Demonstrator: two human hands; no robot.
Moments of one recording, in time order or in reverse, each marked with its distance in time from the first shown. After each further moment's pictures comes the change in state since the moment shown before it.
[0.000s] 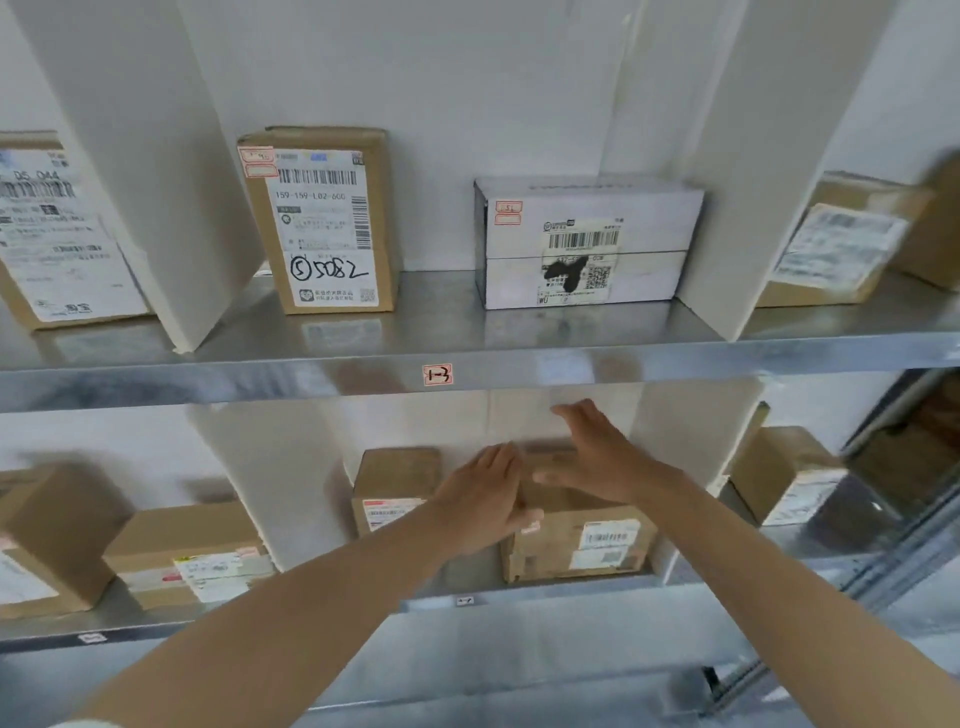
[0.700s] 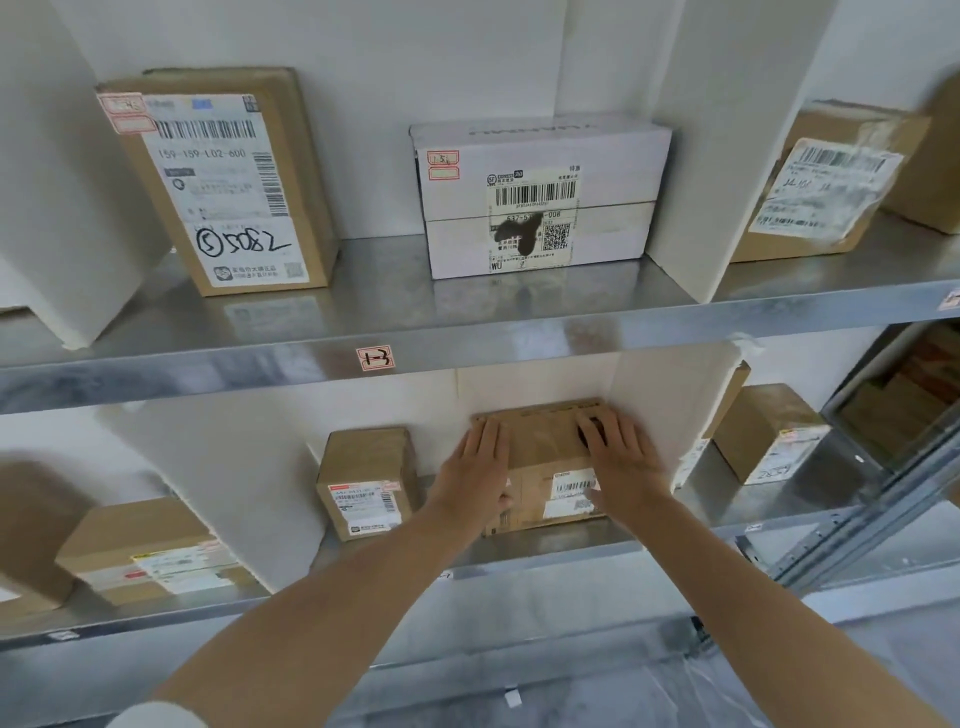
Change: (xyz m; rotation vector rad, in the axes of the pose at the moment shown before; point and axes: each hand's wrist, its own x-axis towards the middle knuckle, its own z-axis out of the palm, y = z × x) left_hand 0.033 0.024 0.047 0.041 -0.035 -0.166; right_hand -0.026 0.074 0.056 -0.426 0.103 0.172
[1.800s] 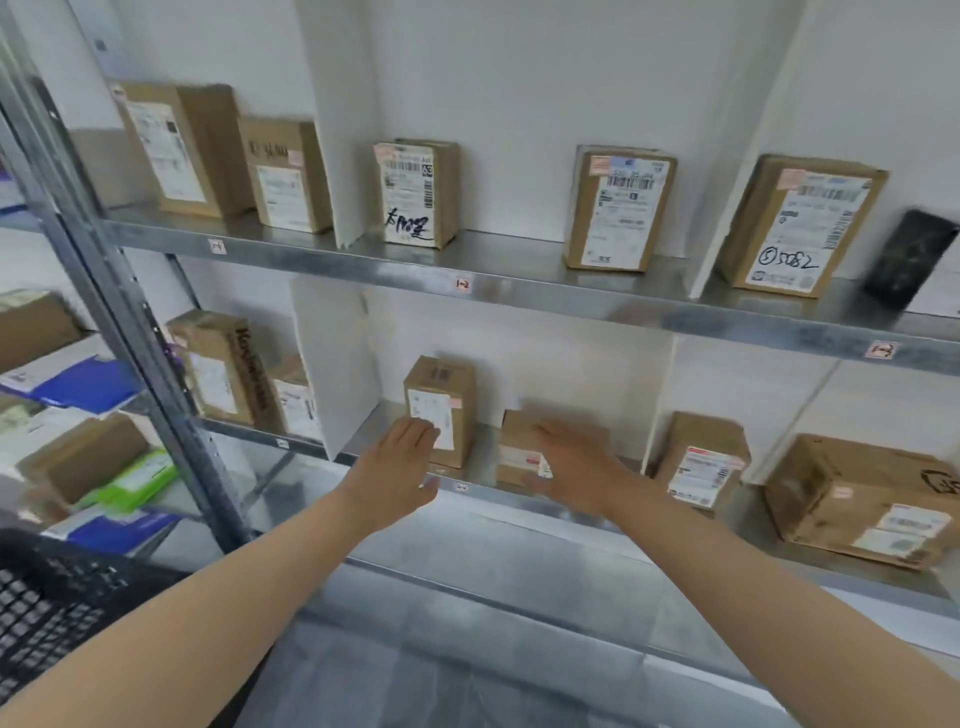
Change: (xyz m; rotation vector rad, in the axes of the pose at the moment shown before) left_hand -0.477 -0.341 -0.077 0.105 0.140 -0.335; right_hand -0.110 -0.498 -0.122 0.256 -0.060 -0.679
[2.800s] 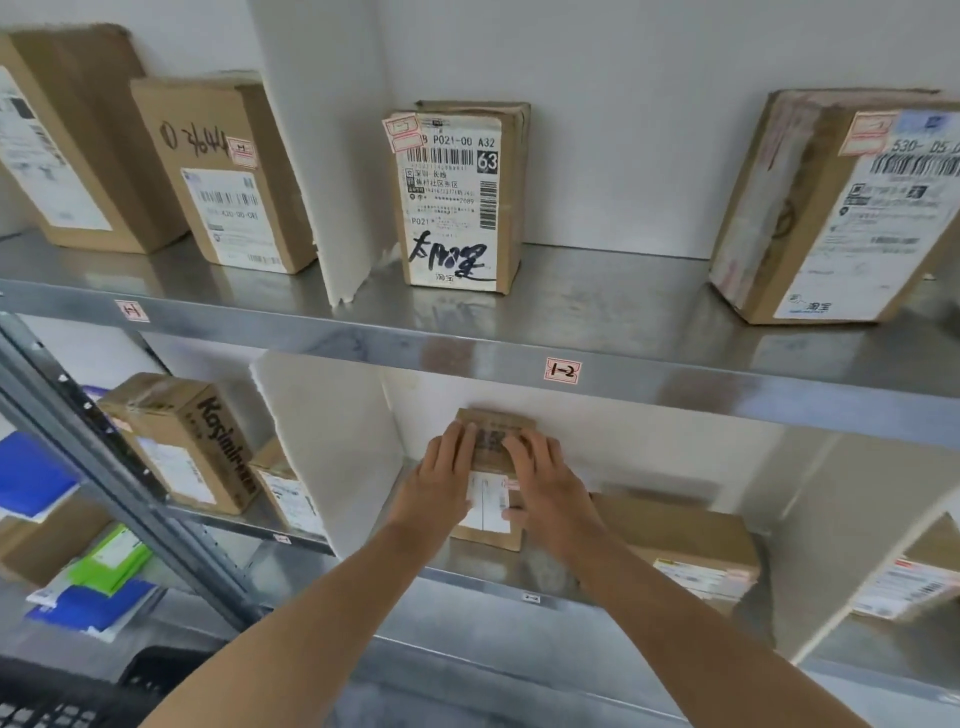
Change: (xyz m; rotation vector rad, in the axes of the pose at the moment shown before) left_hand 0.154 -0.128 0.126 -0.090 -0.034 -0.093; right_hand 0.234 -0.004 0.103 -0.024 0.264 0.037
